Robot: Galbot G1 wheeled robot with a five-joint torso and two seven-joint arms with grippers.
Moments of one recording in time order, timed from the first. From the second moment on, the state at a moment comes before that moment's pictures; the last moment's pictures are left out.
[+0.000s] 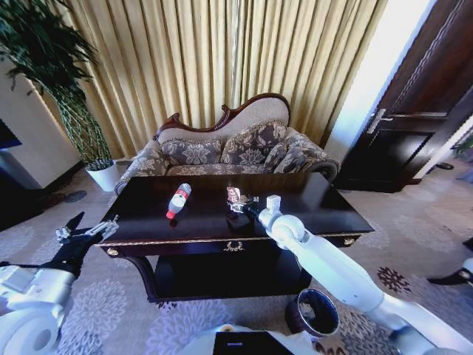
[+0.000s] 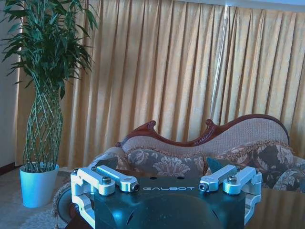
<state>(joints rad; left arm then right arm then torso) 1.74 -1.30 -1.21 -2.50 -0.75 0.42 0.04 -0.68 0.94 -0.18 1.81 0.95 -0.36 0.25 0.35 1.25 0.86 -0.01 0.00</state>
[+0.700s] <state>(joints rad) 1.74 -1.29 -1.20 -2.50 -0.75 0.42 0.04 -0.68 0.89 -0.19 1.83 0.95 -0.35 0.25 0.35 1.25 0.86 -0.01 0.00</state>
